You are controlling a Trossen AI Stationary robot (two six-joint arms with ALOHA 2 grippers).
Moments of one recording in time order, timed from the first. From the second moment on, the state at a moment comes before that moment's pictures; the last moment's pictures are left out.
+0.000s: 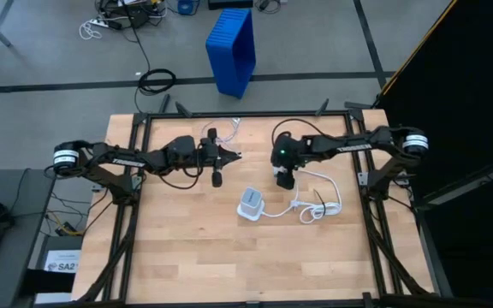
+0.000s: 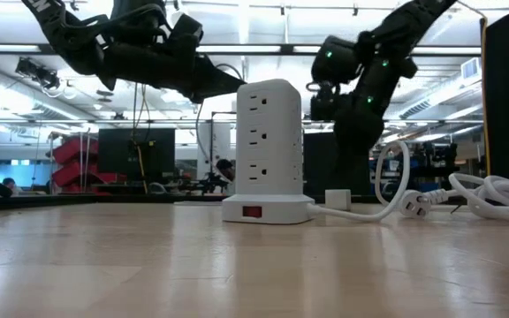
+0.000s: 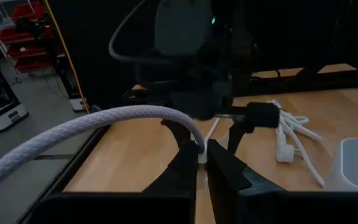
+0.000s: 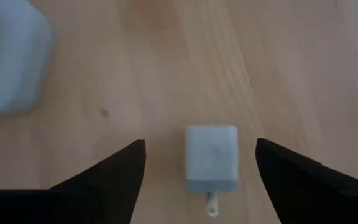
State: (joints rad) left arm 0.24 1.37 0.57 0.69 0.08 0.15; right arm -0.28 1.64 0.94 -0.44 0.00 -0.03
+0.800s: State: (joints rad) left arm 0.24 1.37 0.57 0.68 0.10 0.18; right arm -0.33 1.80 0.96 -0.32 -0.12 -0.05
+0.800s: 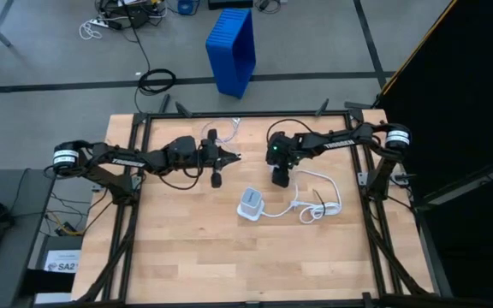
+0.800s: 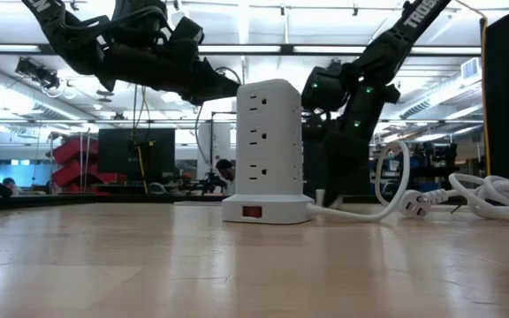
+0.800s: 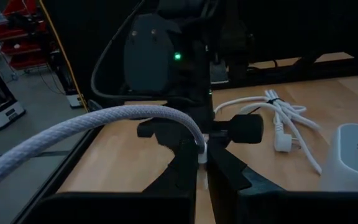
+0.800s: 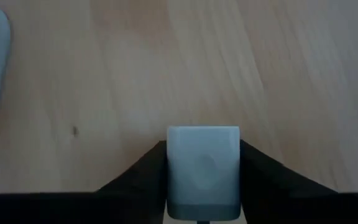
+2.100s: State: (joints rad) left arm 0.24 1.42 0.57 1.00 0.27 0.17; right arm -0.22 1.62 0.46 1.24 -0.23 -0.08
